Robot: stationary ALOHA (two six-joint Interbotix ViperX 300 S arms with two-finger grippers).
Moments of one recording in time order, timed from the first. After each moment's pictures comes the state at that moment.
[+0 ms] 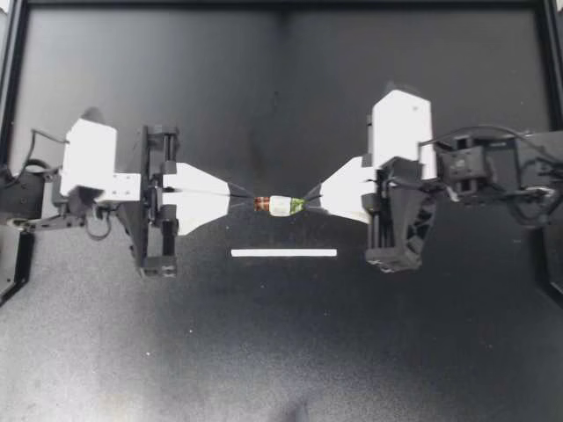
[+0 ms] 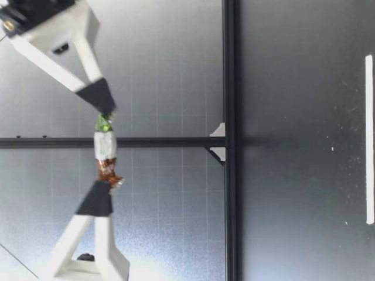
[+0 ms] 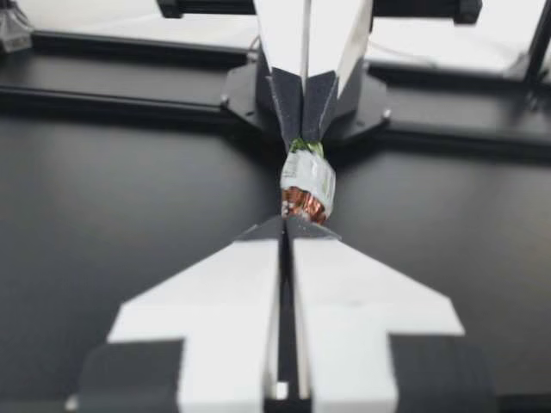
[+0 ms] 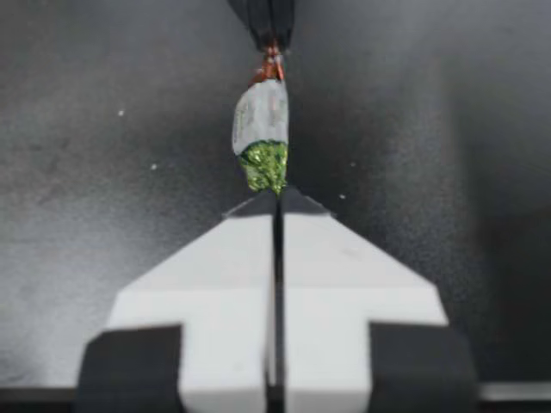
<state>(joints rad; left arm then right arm) 0.02 -0.27 0.95 -0.08 -0.56 -0.06 -0.06 -0.31 0.68 0.02 0.21 0.08</state>
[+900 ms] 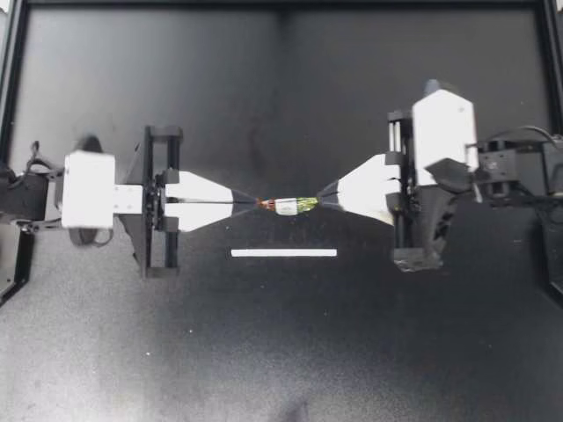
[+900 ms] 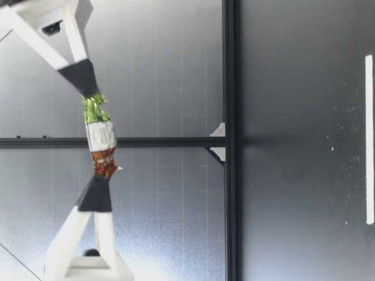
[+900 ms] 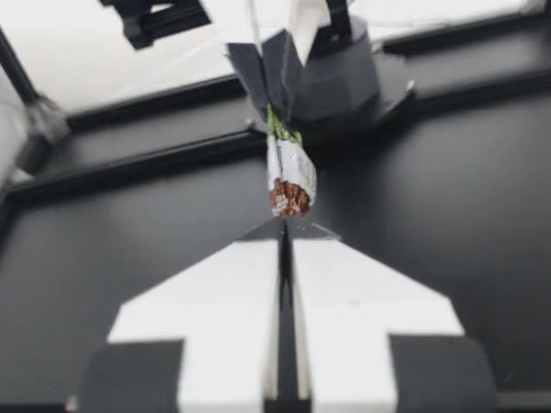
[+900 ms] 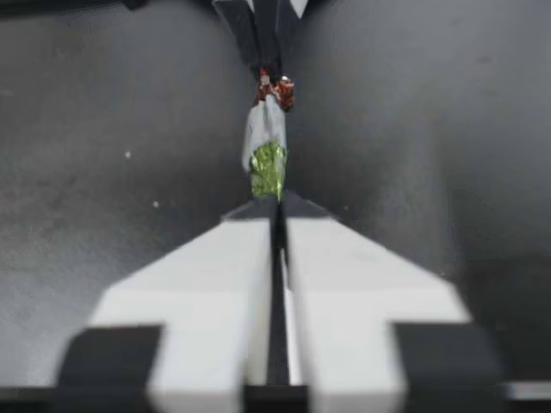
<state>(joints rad) 0.02 -0.25 0.93 -0.01 -0.52 0.36 -0.06 -0.39 0.80 -0.02 -0.01 0.08</state>
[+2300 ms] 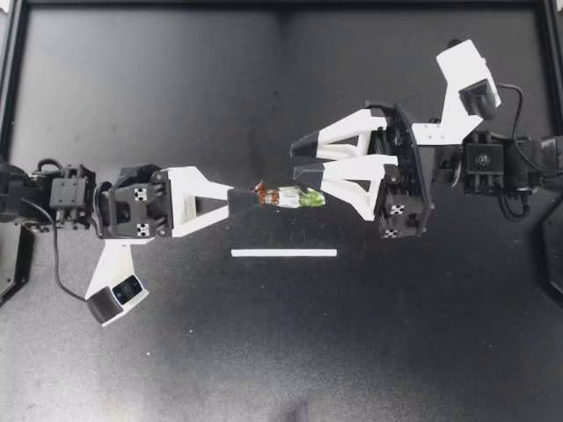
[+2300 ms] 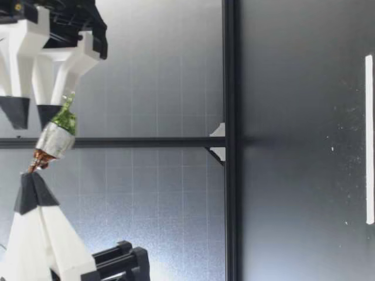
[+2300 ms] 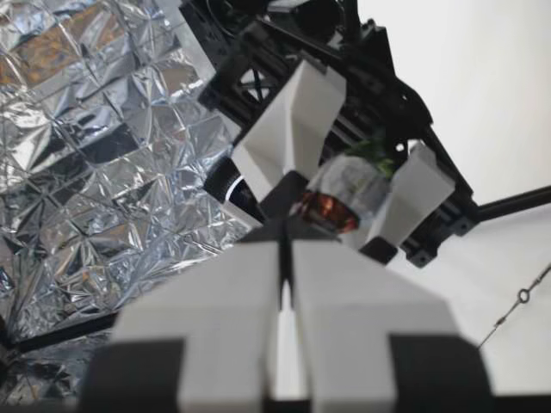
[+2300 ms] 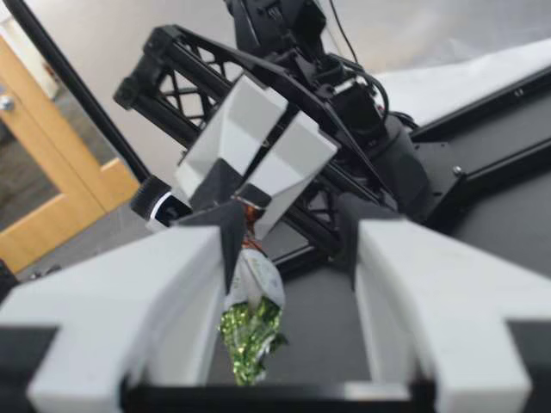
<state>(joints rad) 0.03 -0.20 0.93 0.09 -0.91 1.95 -0.16 -0.21 0.85 -0.21 -0.72 0.66</state>
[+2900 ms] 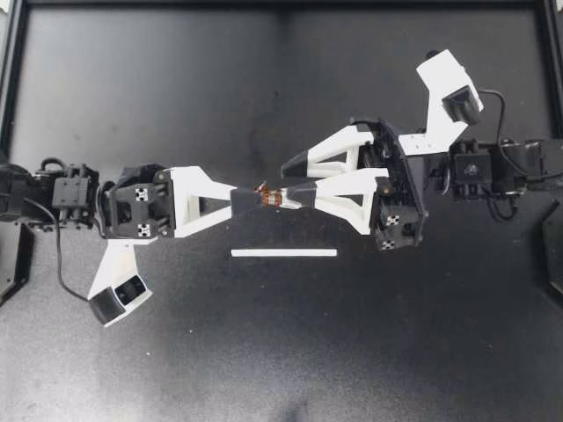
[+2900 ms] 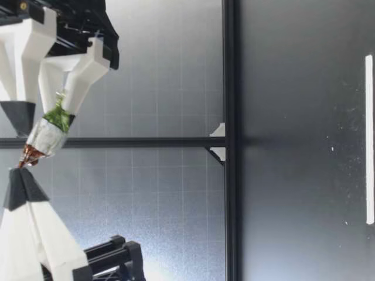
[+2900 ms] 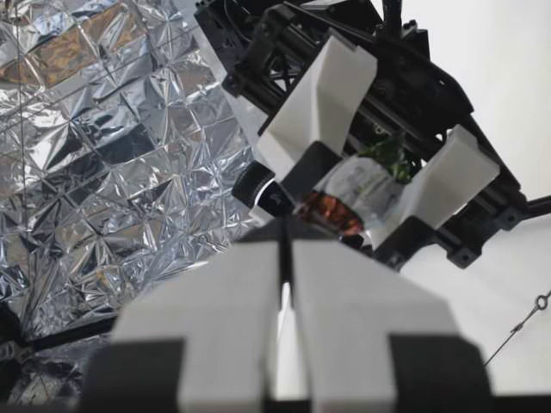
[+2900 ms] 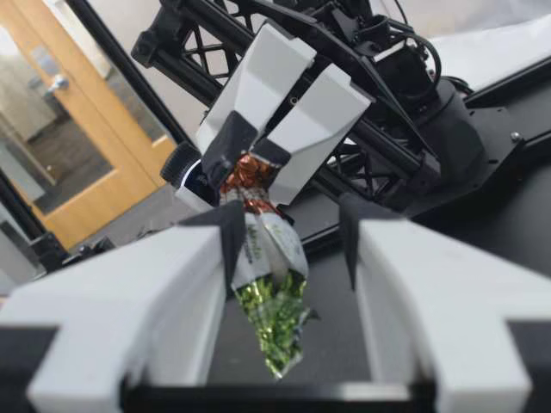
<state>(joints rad) 0.03 -0.19 0.91 0.10 -0.92 1.95 -0.16 -0.15 0.83 -0.33 -0.78 0.78</state>
